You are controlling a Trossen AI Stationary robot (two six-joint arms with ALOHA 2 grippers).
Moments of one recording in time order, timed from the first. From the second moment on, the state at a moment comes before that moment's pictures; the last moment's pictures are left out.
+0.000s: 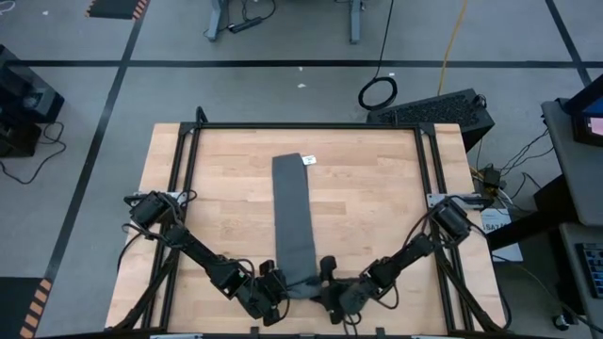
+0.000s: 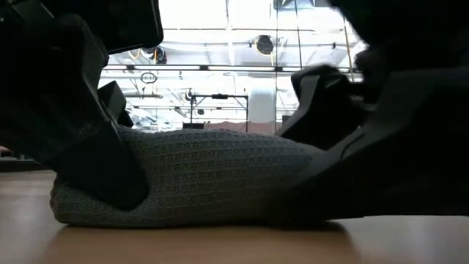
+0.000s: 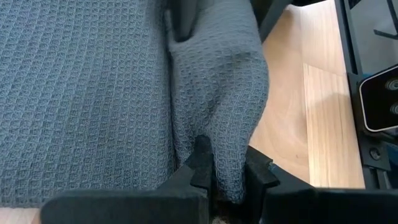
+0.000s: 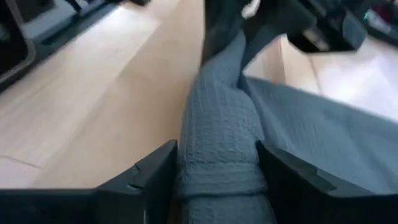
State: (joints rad) left arm -0.69 2.01 1.04 0.06 -0.35 -0.83; right arm 0.67 2.13 1.01 0.54 0.53 0.04
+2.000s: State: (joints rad) left arm -0.89 2.08 1.04 0.27 -0.91 -0.07; right arm 0.55 2.12 1.01 0.51 0.11 0.89
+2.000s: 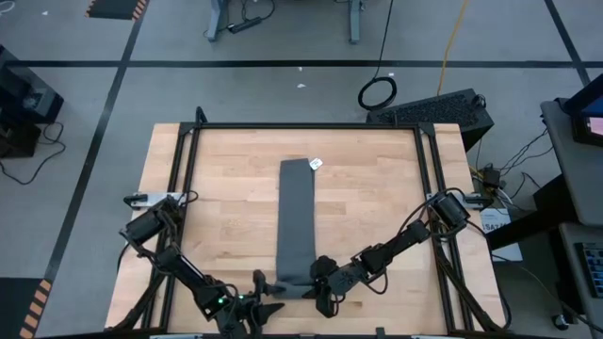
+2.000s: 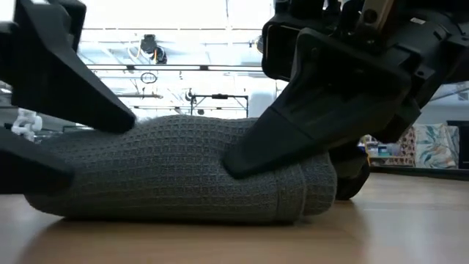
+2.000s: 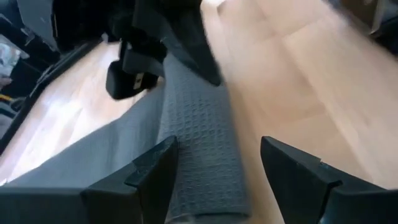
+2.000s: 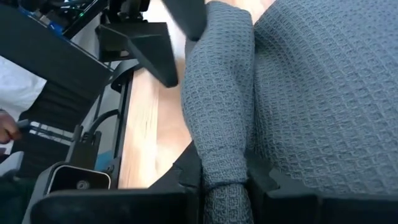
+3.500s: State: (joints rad) left arm -0.78 2.03 1.04 0.14 -0.55 -0.59; right arm 0.77 1.94 1.01 0.33 0.63 0.18
